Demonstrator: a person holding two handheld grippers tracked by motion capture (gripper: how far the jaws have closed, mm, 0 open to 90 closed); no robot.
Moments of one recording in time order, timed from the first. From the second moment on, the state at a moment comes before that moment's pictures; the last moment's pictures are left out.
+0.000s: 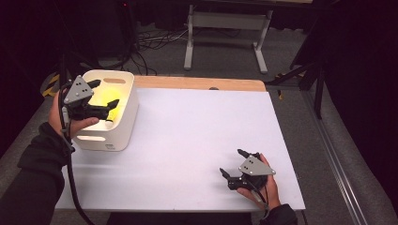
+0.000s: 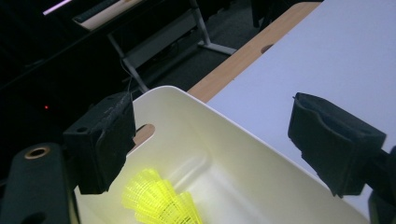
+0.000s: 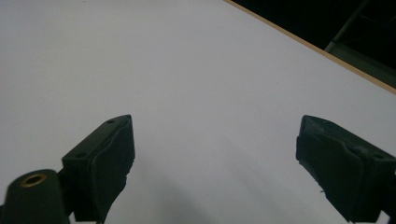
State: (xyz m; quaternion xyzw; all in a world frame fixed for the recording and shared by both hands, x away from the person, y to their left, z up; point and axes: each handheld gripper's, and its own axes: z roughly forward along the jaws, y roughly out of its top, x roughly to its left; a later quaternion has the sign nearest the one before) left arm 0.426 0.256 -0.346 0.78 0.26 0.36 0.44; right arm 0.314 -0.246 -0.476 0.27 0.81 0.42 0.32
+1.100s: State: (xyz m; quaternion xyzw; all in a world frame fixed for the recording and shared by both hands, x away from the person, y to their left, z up) left arm 0.367 0.228 -0.350 0.76 0.17 0.35 0.51; right arm 0.314 -0.249 -0.473 0.27 0.80 0.42 0.32
